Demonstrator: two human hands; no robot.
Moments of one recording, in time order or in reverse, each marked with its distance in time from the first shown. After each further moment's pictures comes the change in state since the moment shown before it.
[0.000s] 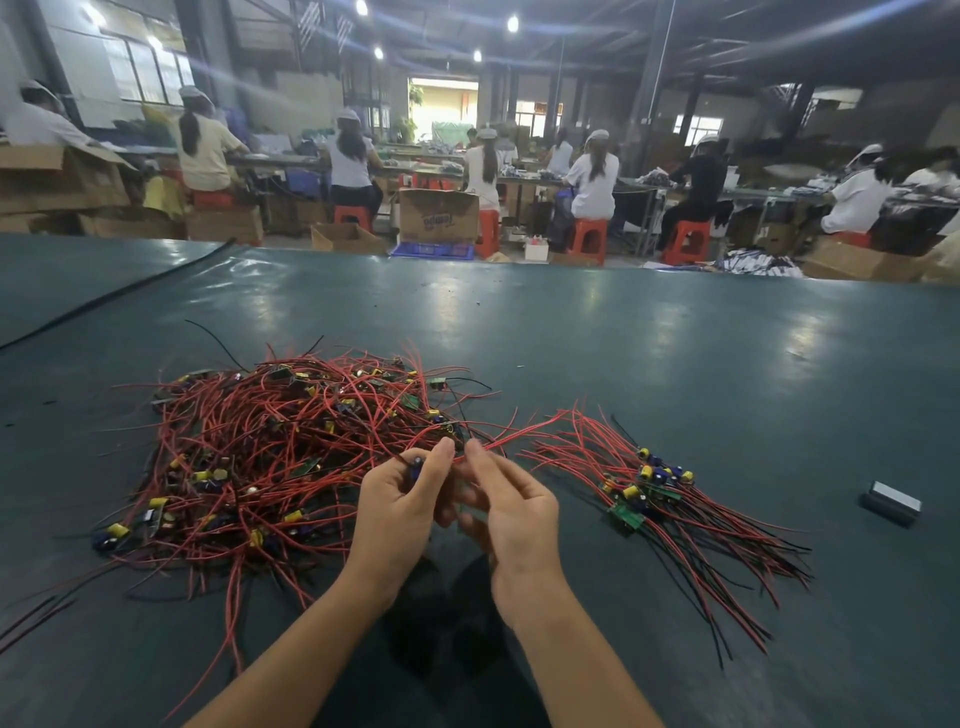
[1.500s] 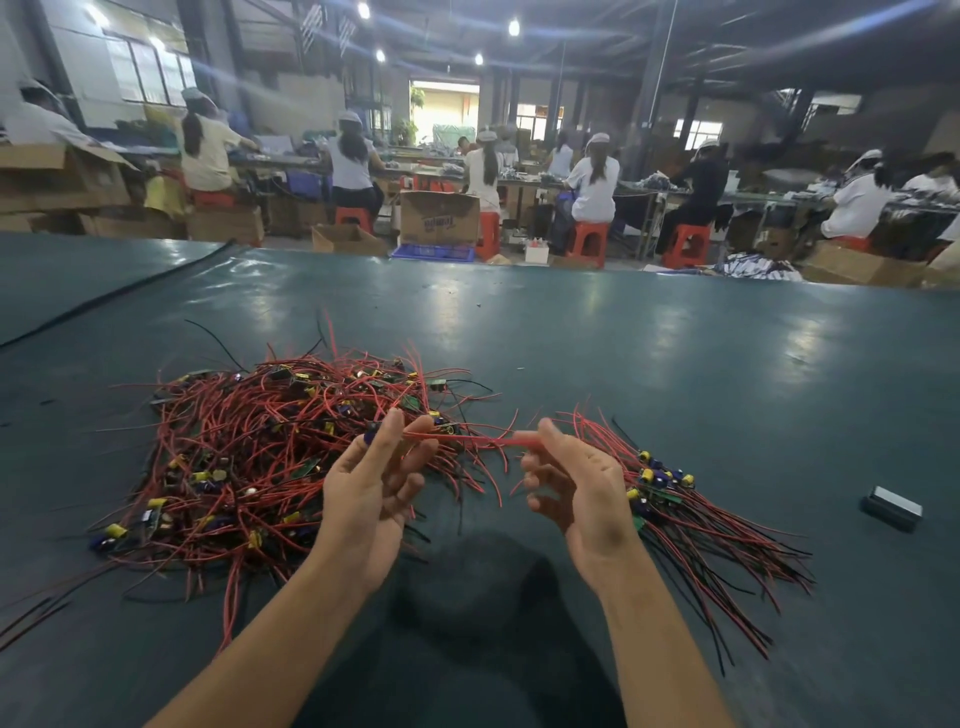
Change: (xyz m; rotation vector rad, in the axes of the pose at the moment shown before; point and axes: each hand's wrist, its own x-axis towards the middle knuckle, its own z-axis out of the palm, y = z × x) left_hand 0.012 0.023 -0.014 -0.562 0.159 -0.315; right_hand 0.024 -0.039 -0.047 -0.110 -0.201 -0.150
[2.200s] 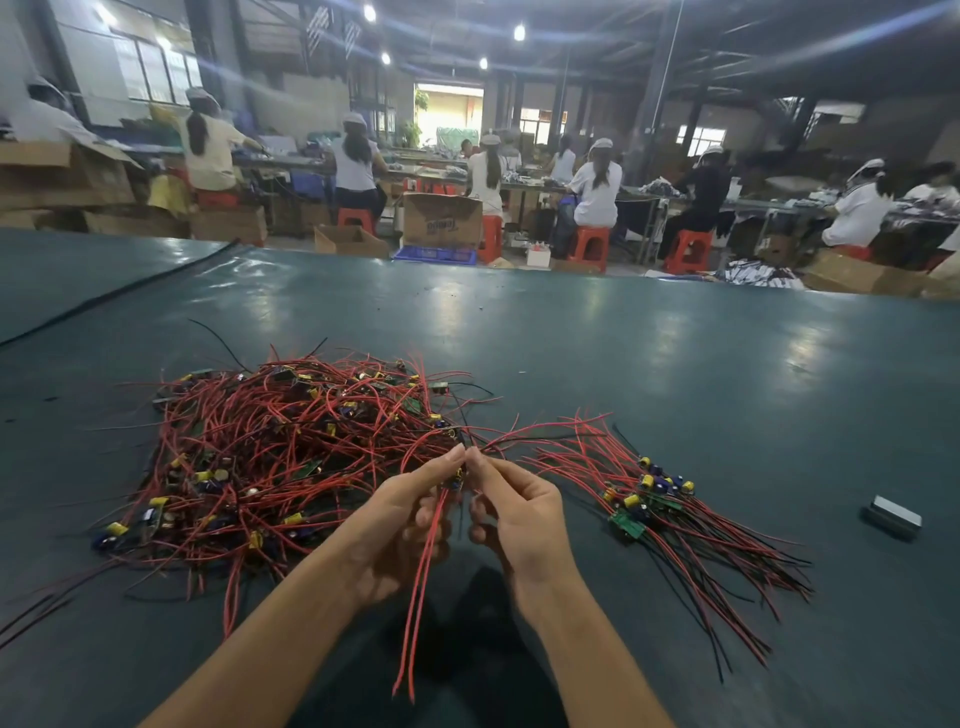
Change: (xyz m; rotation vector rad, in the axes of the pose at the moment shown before) left_hand 0.006 -0.006 -0.001 0.311 -0.340 -0.463; right_hand -0.013 0.028 0.044 0.018 0.021 0.089
